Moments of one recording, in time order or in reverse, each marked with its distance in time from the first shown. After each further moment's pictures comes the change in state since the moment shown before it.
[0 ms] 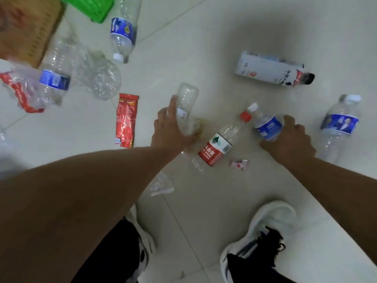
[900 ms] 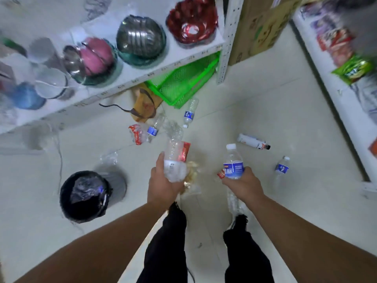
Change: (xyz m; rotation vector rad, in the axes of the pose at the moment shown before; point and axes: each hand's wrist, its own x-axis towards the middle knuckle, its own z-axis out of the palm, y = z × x) left_hand -0.315 0.027 -0.419 -0.556 0.083 -0.212; right_hand -0.398 -0.192 -0.262 0.388 -0.193 -0.034
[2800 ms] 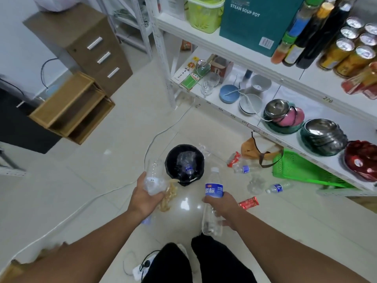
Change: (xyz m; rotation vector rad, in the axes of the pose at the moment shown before) left_hand -0.266 -0.250 -0.371 -0.640 0.568 -0.491; right_hand -0.354 -0.231 0.289 -0.546 -0.618 -0.257
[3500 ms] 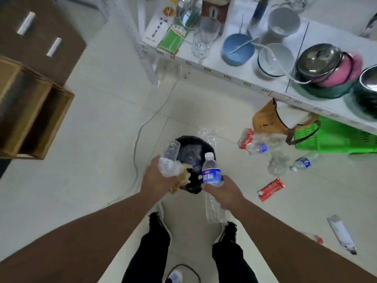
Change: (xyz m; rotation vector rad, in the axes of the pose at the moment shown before) left_hand 0.284 -0.009 0.078 0.179 -0.239 0.159; right_hand 0.244 -0.047 0.081 0.053 0.120 0.027
